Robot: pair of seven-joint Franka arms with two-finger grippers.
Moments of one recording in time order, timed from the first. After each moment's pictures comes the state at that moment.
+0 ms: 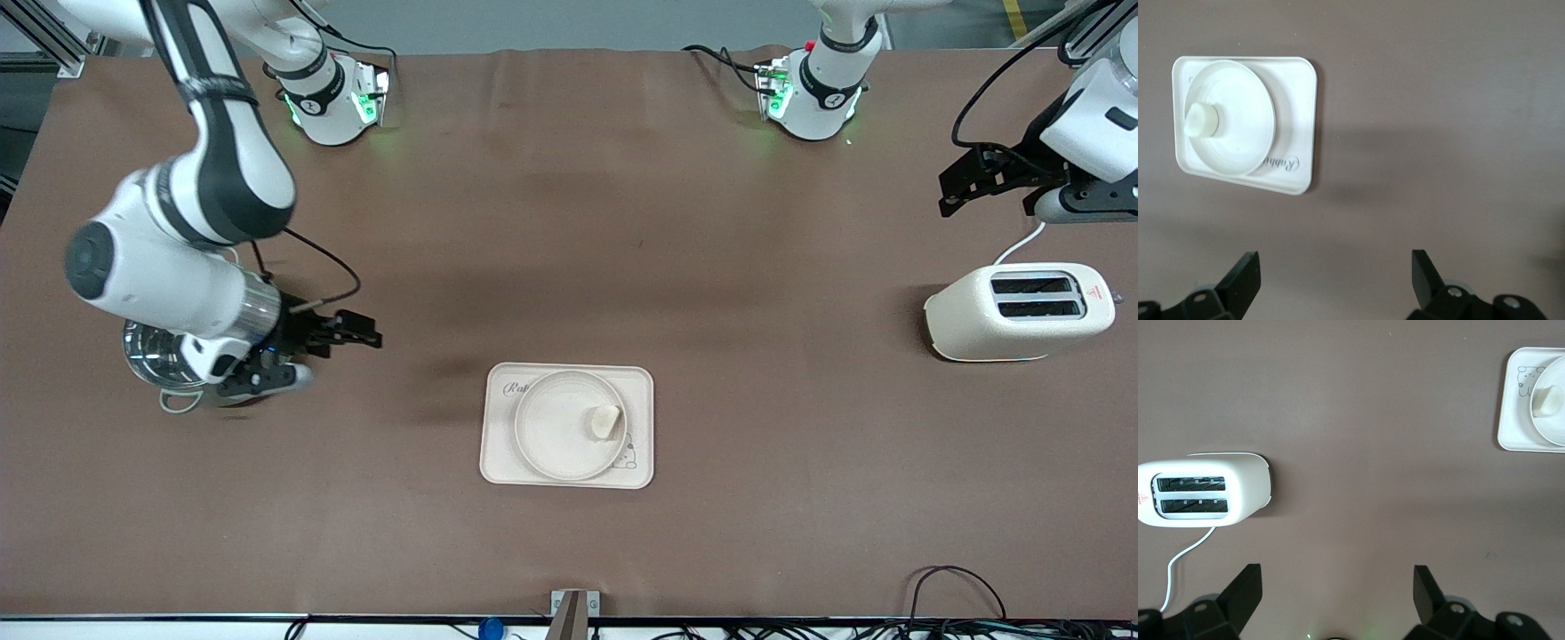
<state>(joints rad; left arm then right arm) 0.02 -0.05 -0.15 -1.57 0.01 1.51 -0.12 0.28 0.34 -0.03 -1.72 0.40 2.08 0.01</state>
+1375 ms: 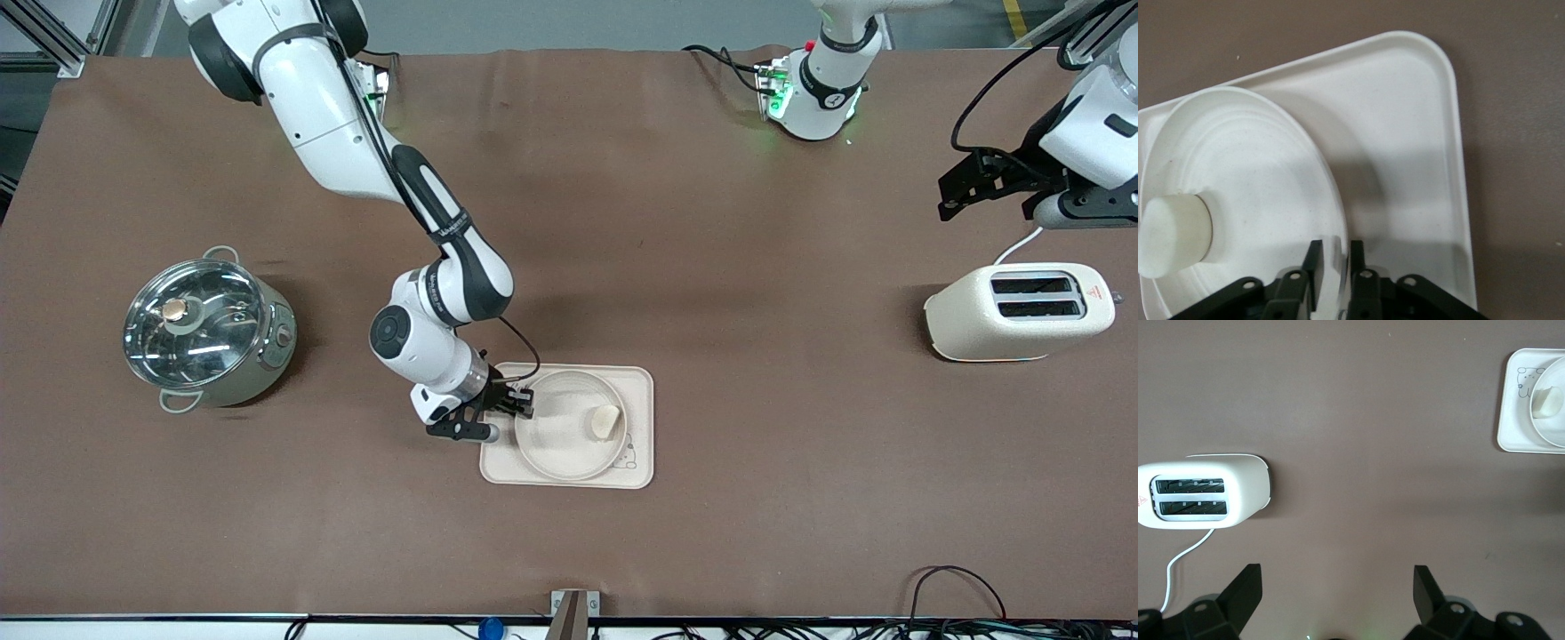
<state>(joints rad) 0.02 -0.04 -0.15 -1.55 0.01 1.51 -0.12 0.56 0.89 -0.03 -1.44 0.61 2.62 0.21</state>
